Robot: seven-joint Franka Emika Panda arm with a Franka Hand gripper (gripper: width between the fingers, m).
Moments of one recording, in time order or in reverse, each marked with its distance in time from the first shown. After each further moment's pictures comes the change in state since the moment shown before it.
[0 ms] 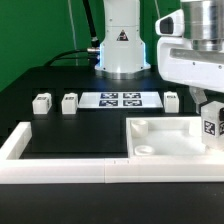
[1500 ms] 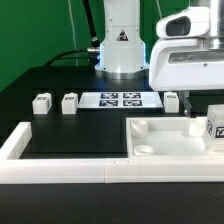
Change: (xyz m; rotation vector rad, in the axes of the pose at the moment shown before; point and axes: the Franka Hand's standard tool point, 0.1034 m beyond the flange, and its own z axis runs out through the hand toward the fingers) arm -0.005 -0.006 -0.001 -0.060 0.068 -1.023
